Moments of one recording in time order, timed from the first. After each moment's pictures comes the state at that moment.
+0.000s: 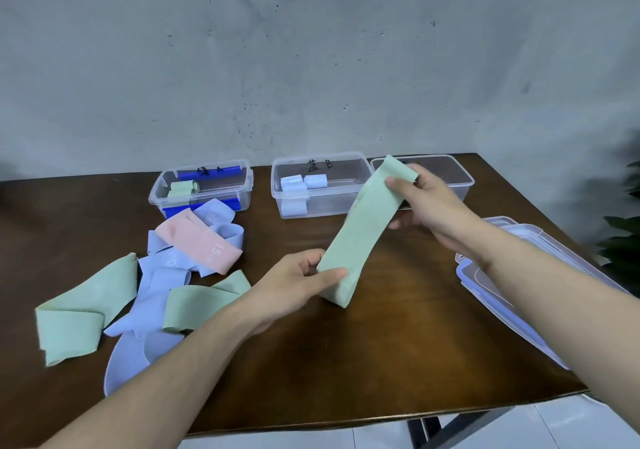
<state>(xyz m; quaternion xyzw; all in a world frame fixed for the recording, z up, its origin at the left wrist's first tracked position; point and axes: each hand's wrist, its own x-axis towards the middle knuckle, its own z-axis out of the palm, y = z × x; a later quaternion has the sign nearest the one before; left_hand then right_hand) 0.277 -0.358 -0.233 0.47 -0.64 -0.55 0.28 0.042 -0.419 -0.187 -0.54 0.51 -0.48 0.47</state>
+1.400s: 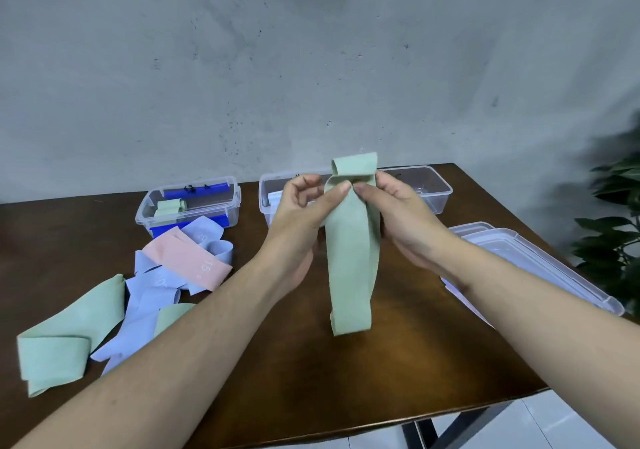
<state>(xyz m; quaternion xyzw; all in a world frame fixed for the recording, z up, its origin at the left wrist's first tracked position) 0.231 -0.379 -0.166 0.36 -0.46 -0.61 0.54 0.078 -0.379 -0.162 -0.56 0.38 -0.53 0.51</state>
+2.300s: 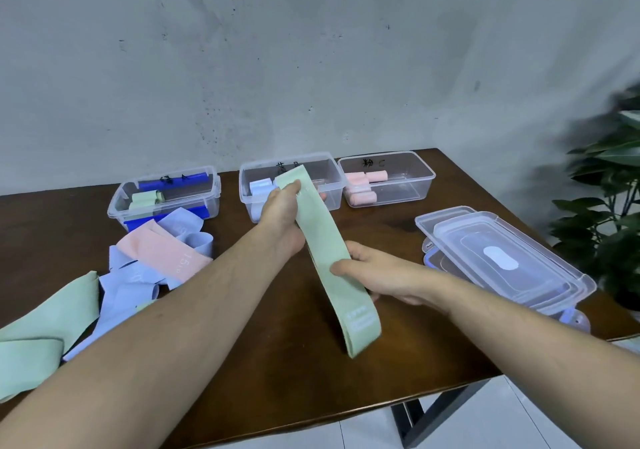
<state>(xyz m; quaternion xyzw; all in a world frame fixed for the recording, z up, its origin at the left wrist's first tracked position) 0.213 -0.450 -0.204 0.47 -0.23 -0.68 0.51 0.065 -0.358 -0.225 -0.61 0.55 -0.18 0.54</state>
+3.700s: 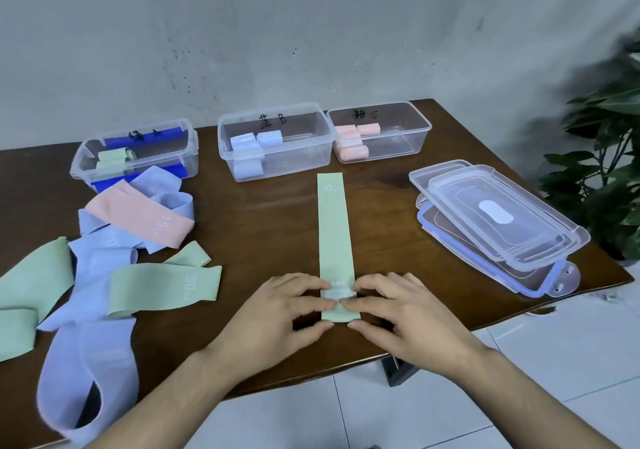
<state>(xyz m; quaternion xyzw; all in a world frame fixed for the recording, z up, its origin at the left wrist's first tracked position) 0.282 -0.314 -0.313 0.34 -0.91 -0.17 0.16 0.034 -0.260 -0.317 -0.85 0.49 -0.19 0.07</state>
